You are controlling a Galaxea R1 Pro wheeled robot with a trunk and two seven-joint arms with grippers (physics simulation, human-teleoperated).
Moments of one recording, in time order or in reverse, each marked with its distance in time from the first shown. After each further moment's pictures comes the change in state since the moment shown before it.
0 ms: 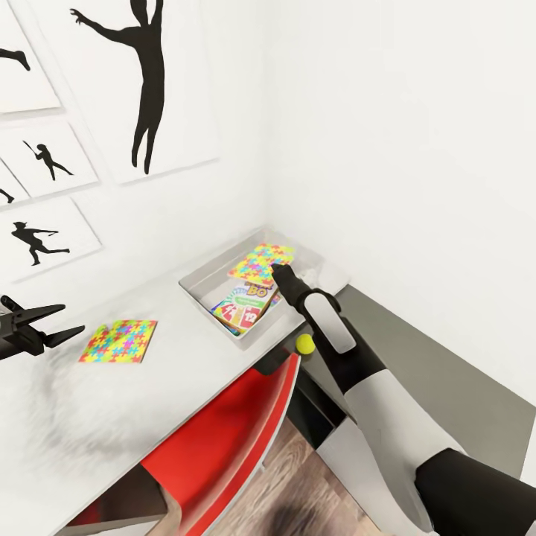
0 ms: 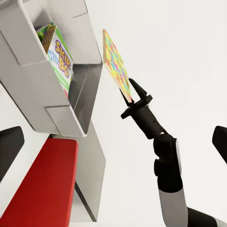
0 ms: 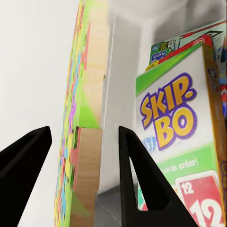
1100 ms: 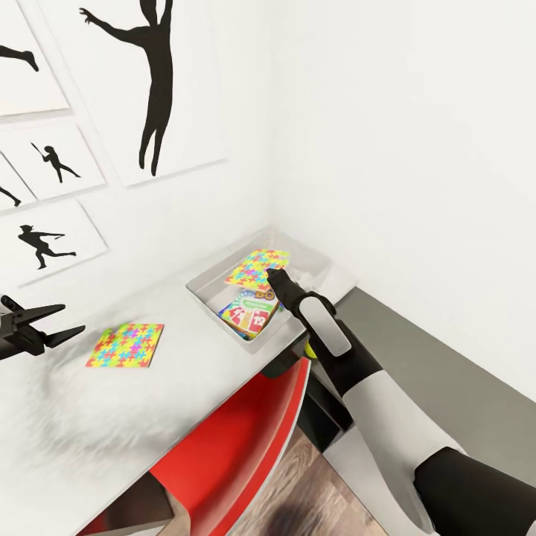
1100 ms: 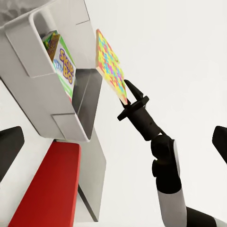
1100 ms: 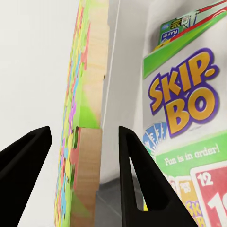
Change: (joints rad) left arm 0.000 -0.001 -0.001 0.000 0.000 0.000 -0.003; right arm 0.000 0.000 0.044 0.021 0.000 0.000 0.001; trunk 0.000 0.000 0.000
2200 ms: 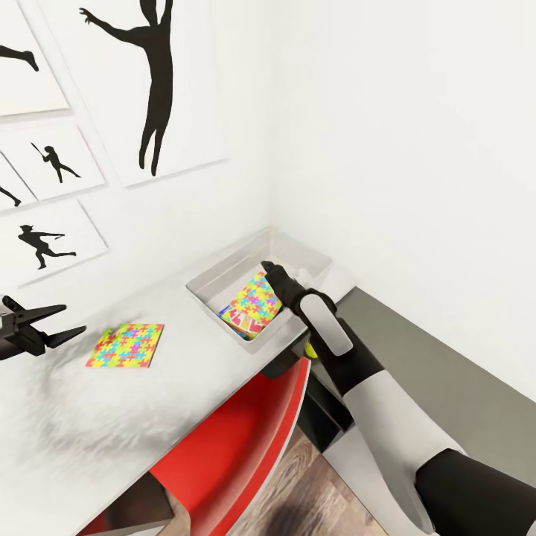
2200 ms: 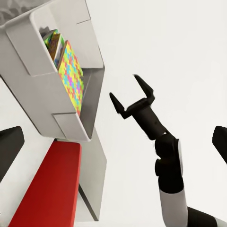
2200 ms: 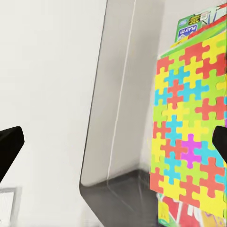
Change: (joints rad) left arm 0.000 -0.002 -0.001 0.000 -0.003 -0.001 0.001; right arm 0.001 0.000 -0.002 -0.039 -0.001 0.035 0.006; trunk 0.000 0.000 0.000
